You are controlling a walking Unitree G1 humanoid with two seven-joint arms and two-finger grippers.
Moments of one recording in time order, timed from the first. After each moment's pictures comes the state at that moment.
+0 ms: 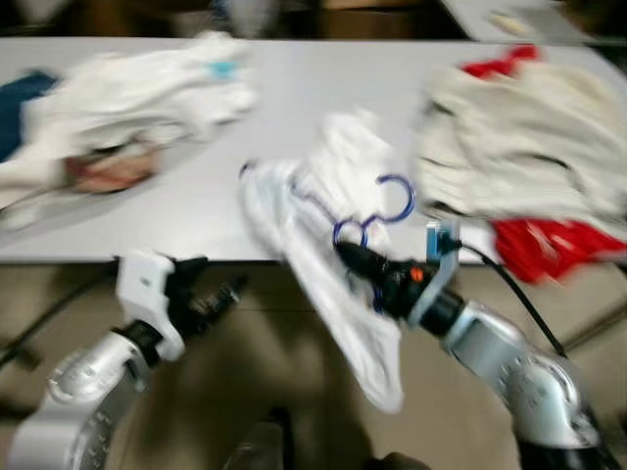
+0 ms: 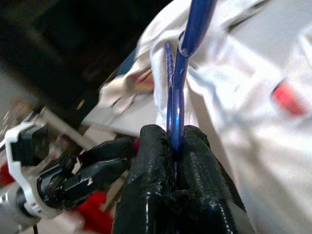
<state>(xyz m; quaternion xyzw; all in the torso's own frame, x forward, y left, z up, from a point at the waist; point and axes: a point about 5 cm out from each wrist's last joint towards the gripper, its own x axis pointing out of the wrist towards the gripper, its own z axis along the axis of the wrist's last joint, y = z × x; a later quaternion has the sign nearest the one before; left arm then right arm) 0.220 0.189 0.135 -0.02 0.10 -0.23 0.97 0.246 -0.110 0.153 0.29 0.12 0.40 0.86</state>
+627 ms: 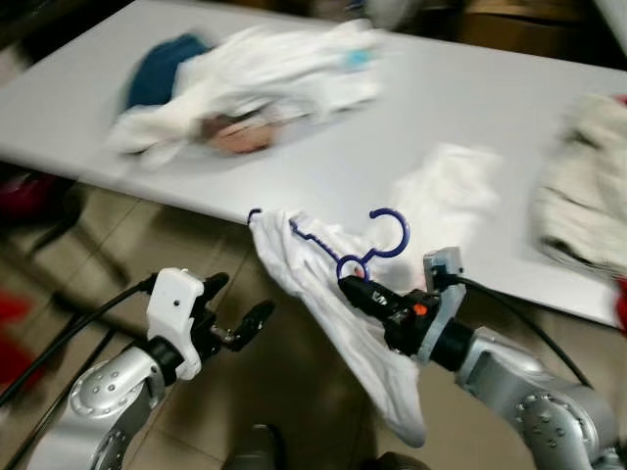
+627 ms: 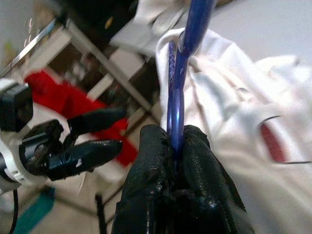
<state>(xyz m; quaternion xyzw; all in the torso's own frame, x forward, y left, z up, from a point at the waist) 0.210 0.178 0.121 0.02 0.12 -0.27 0.96 0.223 -0.107 0.138 0.23 0.16 0.40 0.87</state>
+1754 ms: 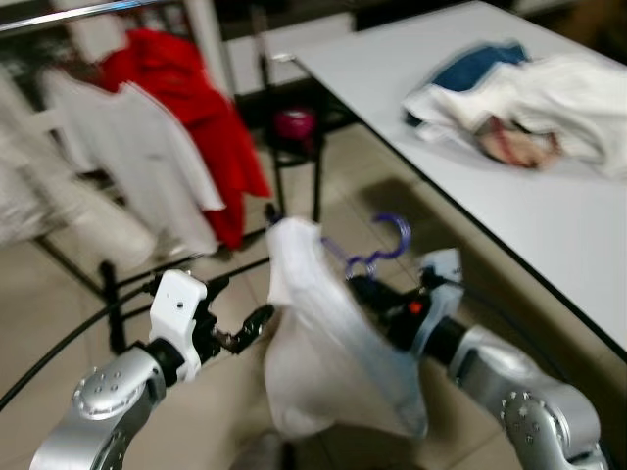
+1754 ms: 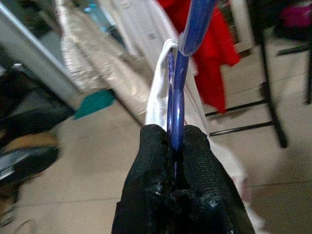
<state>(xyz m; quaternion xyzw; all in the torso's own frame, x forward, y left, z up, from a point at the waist) 0.215 0.176 0.121 0.03 0.12 -0.27 0.95 0.241 -0.121 0.126 0.18 0.15 0.31 0.92</state>
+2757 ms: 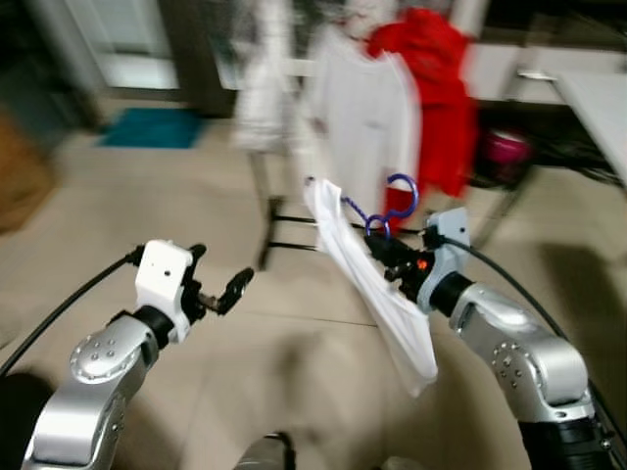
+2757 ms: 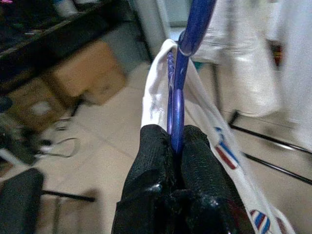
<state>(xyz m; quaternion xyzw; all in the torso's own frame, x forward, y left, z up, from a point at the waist) 0.244 0.193 0.130 0.07 0.08 -0.21 0.97 0.281 -0.132 0.142 0.09 0.11 0.29 0.95</state>
